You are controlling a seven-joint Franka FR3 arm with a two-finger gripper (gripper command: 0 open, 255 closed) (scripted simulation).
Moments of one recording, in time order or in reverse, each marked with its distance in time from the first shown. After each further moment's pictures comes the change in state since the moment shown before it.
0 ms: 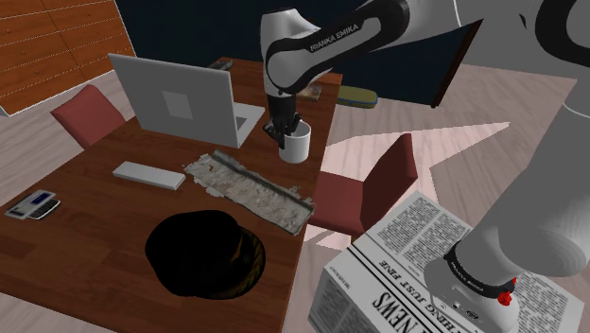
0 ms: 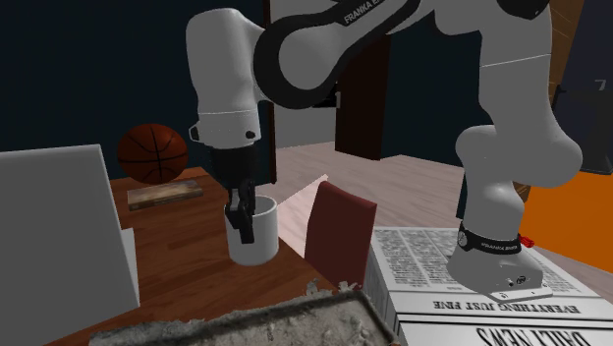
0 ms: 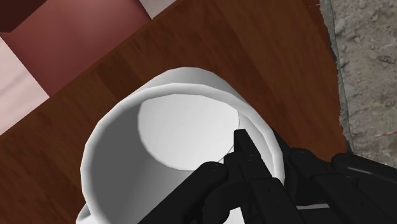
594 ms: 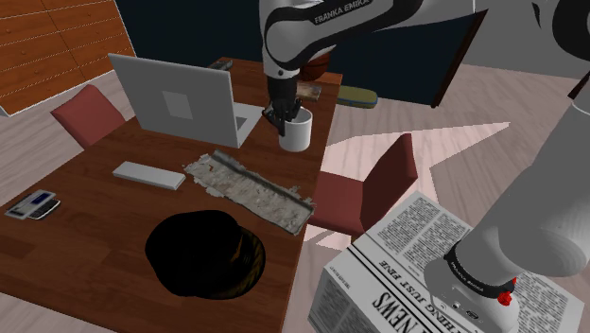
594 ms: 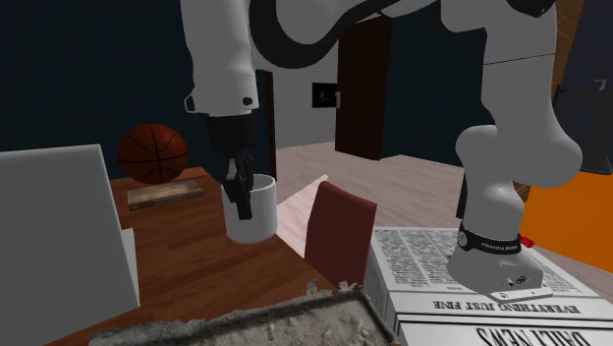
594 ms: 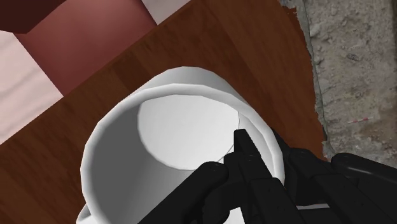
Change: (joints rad) arm -0.002 -0.042 0.001 0.069 0.010 -0.111 -0.007
